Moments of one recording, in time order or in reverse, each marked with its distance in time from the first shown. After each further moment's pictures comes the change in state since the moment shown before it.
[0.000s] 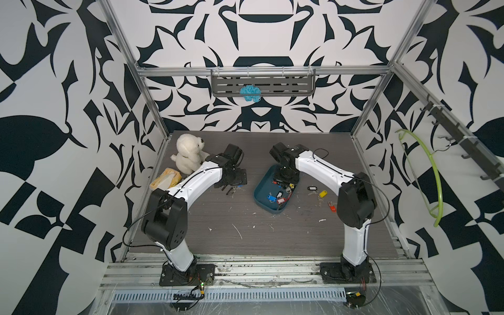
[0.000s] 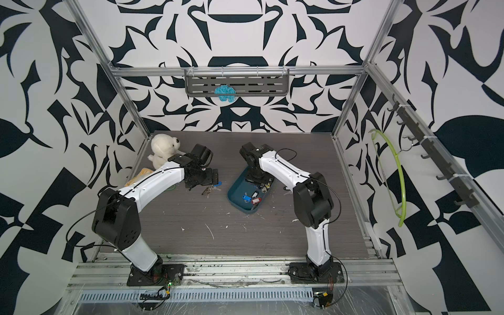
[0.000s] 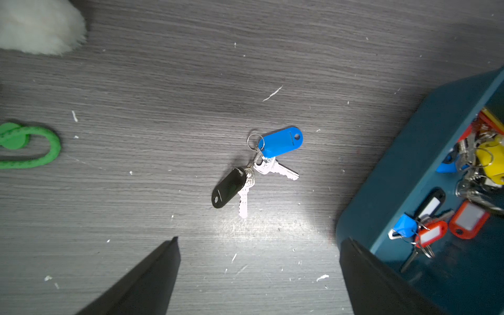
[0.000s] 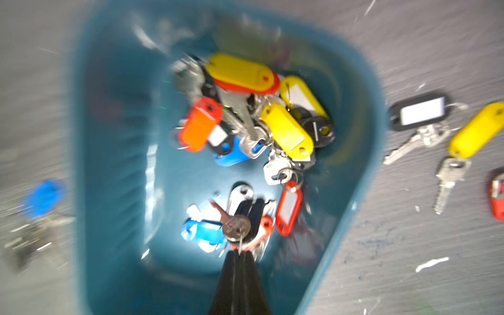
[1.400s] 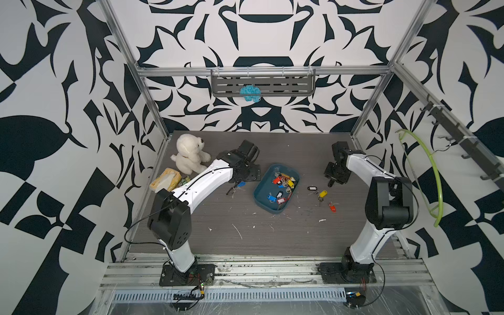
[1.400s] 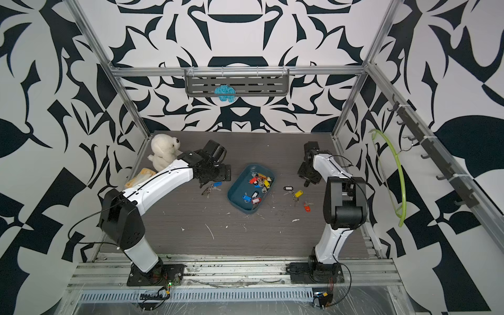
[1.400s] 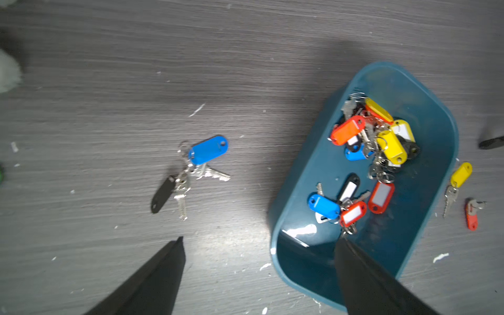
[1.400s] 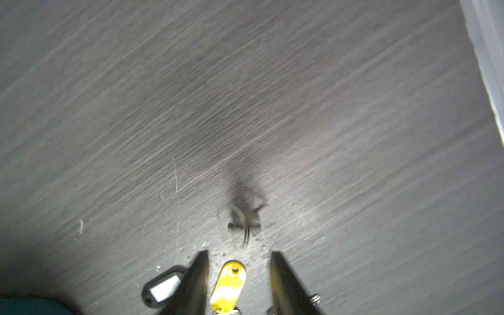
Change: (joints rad) left arm -0.169 0.051 0.174 -0.019 0.000 -0.057; right arm -0.619 -0.122 -0.387 0.335 0.041 -0.367
